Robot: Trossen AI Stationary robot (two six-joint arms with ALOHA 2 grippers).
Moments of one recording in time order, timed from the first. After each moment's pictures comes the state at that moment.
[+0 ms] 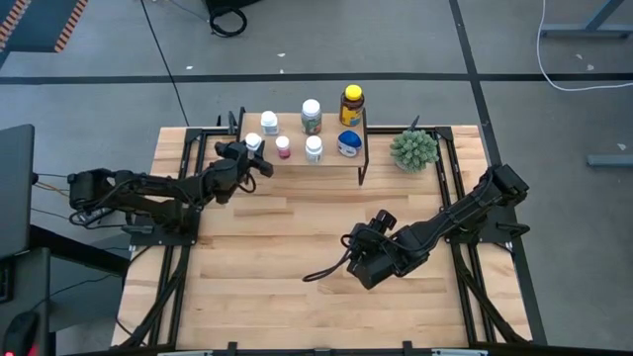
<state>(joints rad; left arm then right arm) 0.27 1.19 0.40 0.68 -0.90 -0.10 0.51 1.69 1.37 -0.99 0.65 0.98</state>
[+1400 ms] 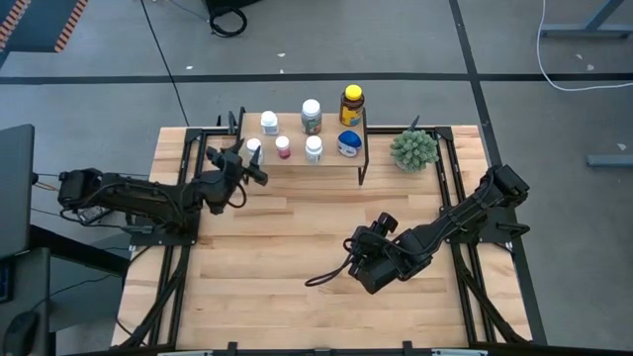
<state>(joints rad) 0.07 1.05 0.40 0.68 -1.09 0.12 0.54 1.69 1.37 -0.99 0.66 1.00</state>
